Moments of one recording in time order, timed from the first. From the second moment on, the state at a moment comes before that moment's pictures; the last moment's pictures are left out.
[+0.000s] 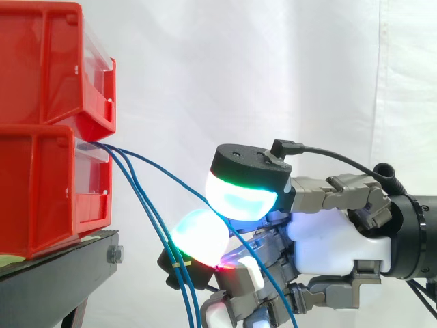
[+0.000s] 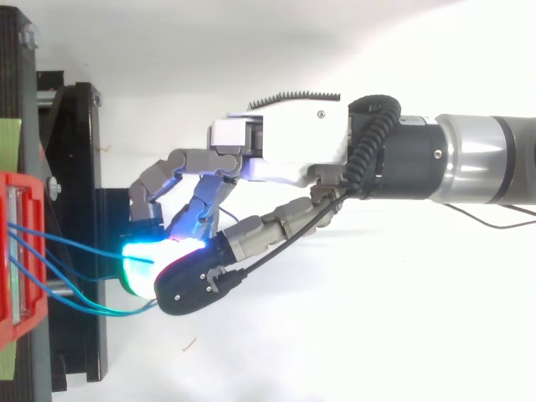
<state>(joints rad) 0.09 -2.36 -1.21 -2.67 -1.50 -0.03</state>
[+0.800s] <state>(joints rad) 0.09 -2.36 -1.21 -2.67 -1.49 -0.04</state>
